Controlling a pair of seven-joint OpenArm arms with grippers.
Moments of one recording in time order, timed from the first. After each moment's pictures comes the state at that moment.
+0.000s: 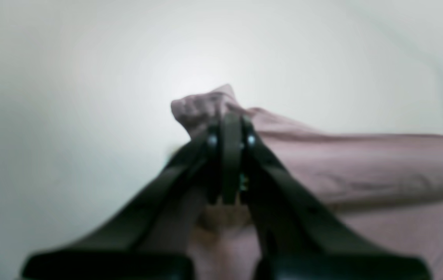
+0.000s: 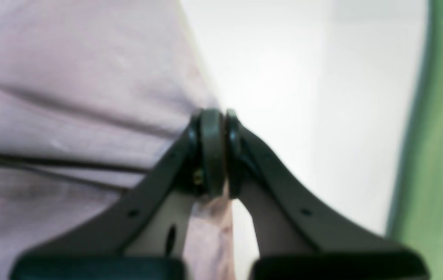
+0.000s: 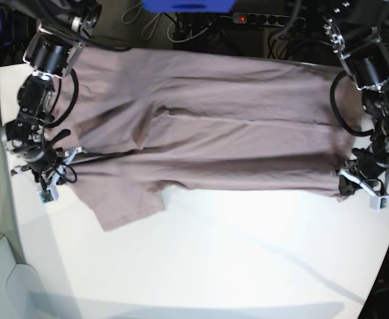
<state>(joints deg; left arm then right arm) -12.7 -18.1 -28.8 67.9 -19.9 -33.8 39.3 9.6 4.7 29.2 79.5 -18.5 39.8 -31.0</state>
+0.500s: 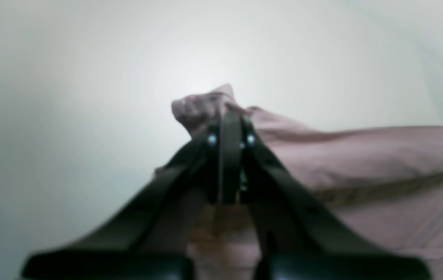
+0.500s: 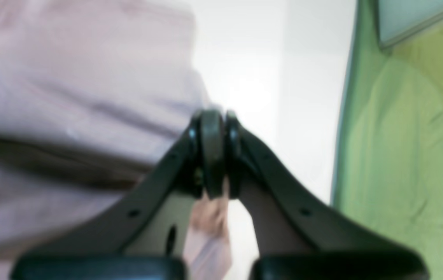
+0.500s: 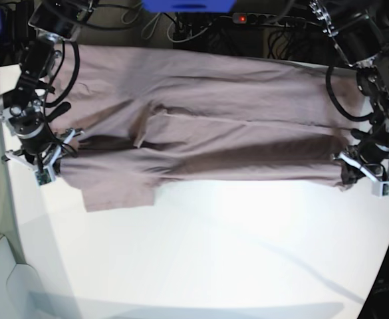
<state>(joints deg) -4.8 -13.6 -33.8 83.6 -20.6 -34.0 44.8 -2.5 2.1 28.9 98.9 -17.9 40.0 -30.4</state>
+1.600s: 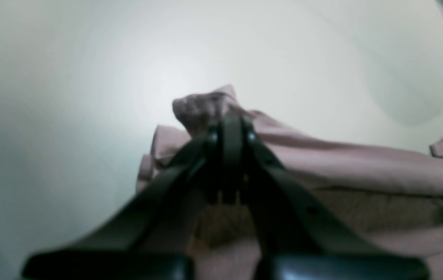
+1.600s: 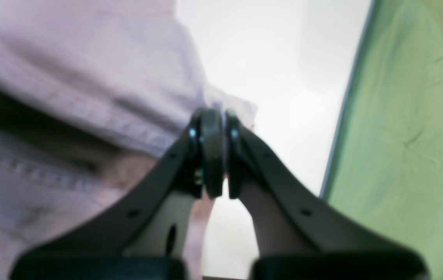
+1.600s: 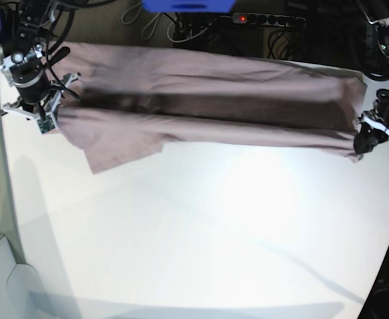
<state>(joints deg) 12.6 -23.0 -35.2 87.4 -49.3 -33.9 45.4 -20.9 2.3 28.7 111.4 -18.0 40.1 -30.3</state>
